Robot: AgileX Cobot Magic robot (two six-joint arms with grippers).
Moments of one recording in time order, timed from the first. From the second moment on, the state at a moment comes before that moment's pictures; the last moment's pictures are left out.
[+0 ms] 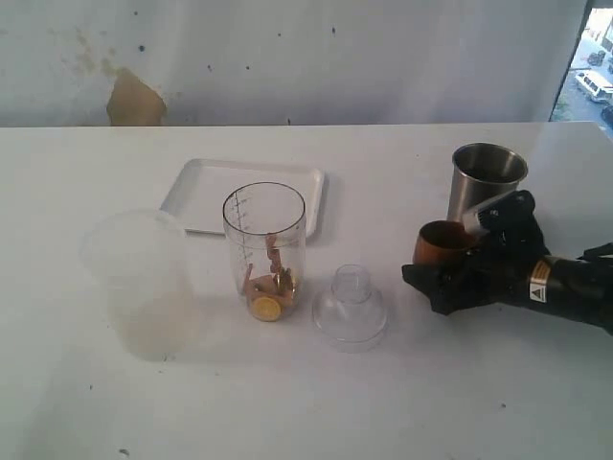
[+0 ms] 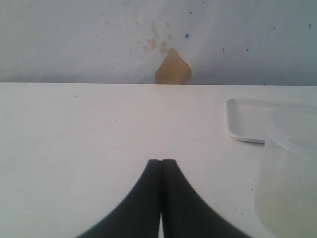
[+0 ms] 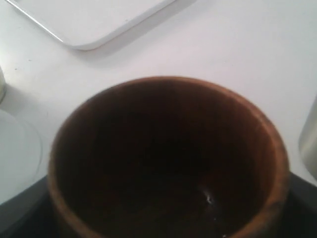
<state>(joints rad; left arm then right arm) -0.05 0.00 0.00 0.08 0.26 -0.02 -0.01 2.03 -0.69 -0.91 -0.88 0.37</state>
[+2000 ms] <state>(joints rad) -0.05 0.00 0.00 0.08 0.26 -0.02 -0.01 1.40 -0.61 -1.00 -0.35 0.83</state>
